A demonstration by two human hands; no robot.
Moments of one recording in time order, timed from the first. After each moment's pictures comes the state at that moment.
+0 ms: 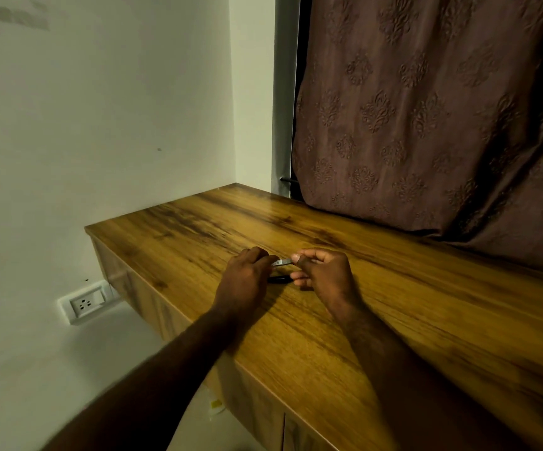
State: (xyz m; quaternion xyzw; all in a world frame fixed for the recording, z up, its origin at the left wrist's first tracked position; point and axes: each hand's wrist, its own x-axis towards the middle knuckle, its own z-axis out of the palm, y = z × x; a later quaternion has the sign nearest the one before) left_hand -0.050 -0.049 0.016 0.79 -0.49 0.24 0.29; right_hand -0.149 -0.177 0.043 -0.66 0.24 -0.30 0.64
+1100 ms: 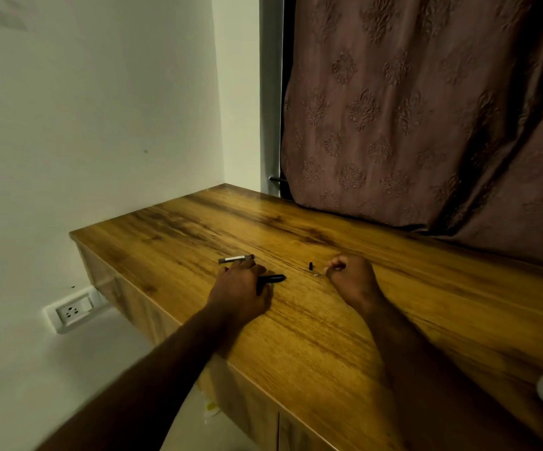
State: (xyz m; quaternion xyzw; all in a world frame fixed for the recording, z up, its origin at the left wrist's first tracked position) left_hand -0.052 -0.050 0.016 0.85 -0.46 0.15 0.20; right_hand -0.165 -0.248 0.016 -0.82 0.32 -0.29 0.38
